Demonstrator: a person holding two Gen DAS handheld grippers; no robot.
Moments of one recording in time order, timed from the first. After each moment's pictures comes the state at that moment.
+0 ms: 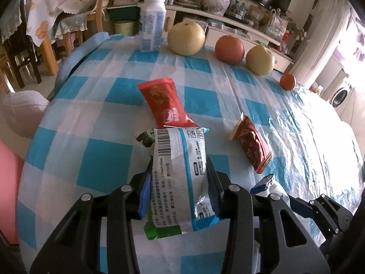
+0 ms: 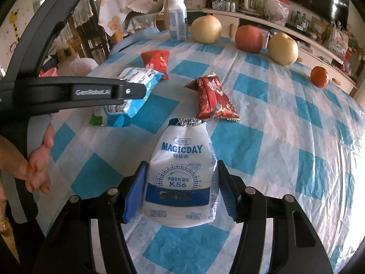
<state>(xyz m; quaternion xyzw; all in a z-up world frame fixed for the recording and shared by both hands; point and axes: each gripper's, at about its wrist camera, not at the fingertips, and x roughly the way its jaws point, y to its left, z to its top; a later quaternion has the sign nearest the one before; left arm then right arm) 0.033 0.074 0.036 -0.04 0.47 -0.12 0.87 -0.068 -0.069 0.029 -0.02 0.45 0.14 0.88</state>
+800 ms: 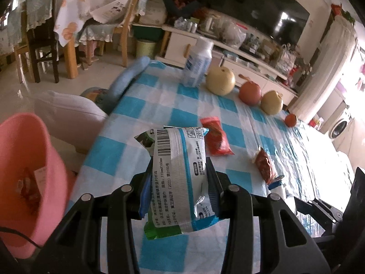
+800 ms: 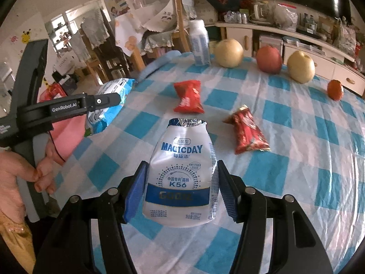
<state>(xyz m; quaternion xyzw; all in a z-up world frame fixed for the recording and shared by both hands) 0.009 0.174 0.081 -0.10 0.41 -0.09 0.90 -0.071 -0.039 0.071 0.04 0.41 0.20 0.89</state>
